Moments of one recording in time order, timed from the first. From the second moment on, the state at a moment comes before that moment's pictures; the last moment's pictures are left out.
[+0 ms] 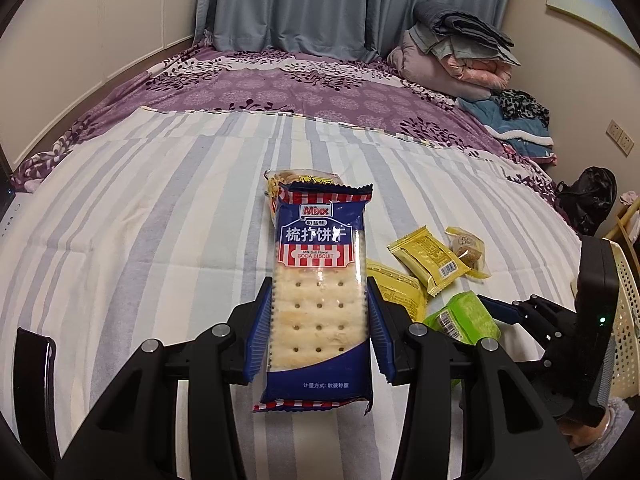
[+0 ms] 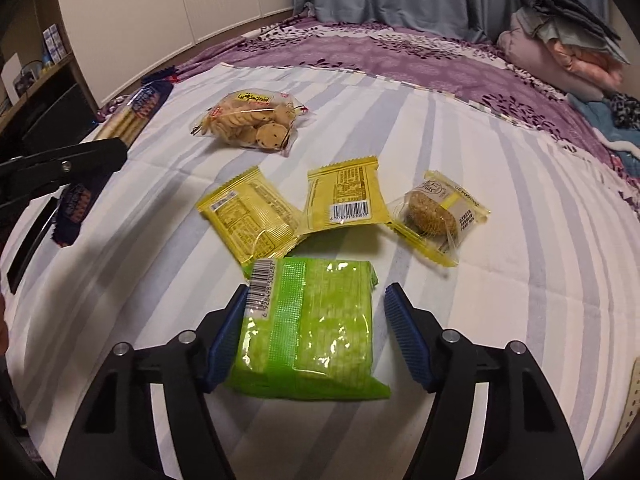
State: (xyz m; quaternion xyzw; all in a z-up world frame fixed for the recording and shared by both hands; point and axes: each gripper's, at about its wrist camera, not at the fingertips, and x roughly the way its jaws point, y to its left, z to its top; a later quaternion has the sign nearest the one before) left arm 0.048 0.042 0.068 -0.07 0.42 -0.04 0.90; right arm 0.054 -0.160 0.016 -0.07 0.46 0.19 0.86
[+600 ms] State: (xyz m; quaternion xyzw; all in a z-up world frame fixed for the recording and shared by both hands) left arm 0.039 0.017 0.091 -0.05 0.40 -0.07 0.91; right arm 0.010 -0.204 0.062 -0.02 0.43 0.16 0.89
